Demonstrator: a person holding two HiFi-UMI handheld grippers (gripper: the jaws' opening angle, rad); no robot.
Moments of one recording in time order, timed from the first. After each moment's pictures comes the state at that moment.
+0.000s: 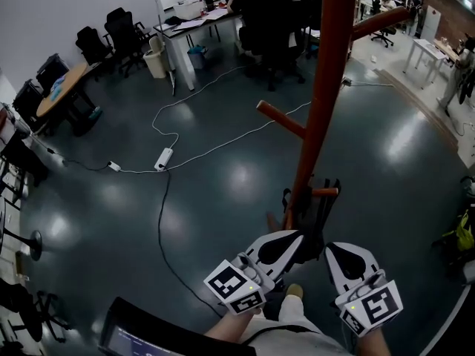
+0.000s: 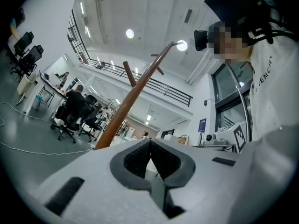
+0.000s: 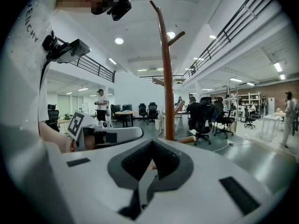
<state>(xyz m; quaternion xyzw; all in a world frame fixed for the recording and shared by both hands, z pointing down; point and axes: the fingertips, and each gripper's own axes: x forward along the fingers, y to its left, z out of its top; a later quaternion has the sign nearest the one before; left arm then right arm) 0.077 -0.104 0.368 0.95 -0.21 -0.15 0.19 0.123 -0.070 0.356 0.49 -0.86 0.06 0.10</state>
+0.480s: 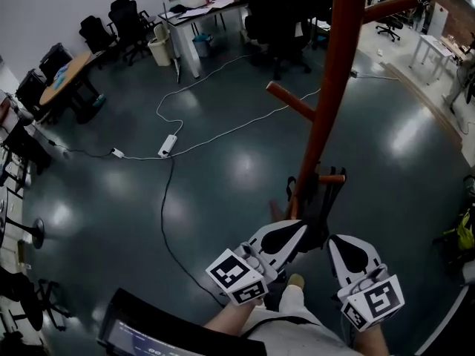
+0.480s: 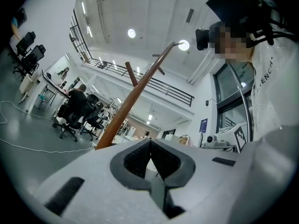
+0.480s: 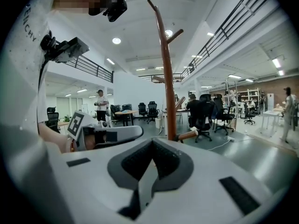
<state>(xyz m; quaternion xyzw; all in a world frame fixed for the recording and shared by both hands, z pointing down) 0.073 -0.094 0.372 0.95 -0.21 -0.15 0.20 0.120 -0.058 0.364 0.50 -0.86 0.08 0.10</state>
